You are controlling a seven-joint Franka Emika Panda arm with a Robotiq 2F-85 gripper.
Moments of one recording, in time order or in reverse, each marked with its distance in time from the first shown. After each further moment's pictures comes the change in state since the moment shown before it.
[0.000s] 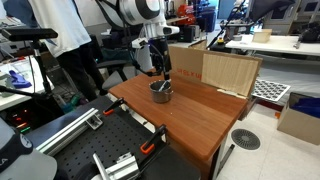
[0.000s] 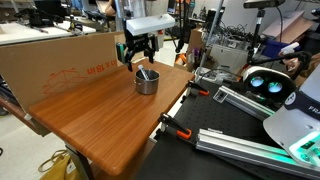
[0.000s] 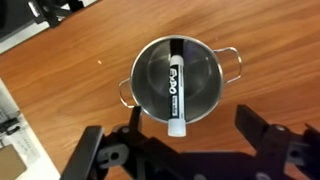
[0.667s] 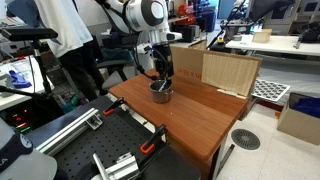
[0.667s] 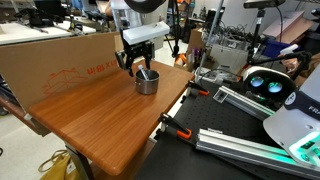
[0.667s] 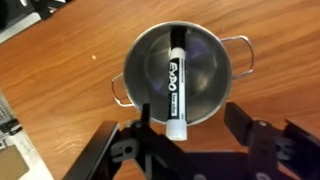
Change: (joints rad) arm 0.046 0.085 -0.050 0.062 0.001 -0.002 0.001
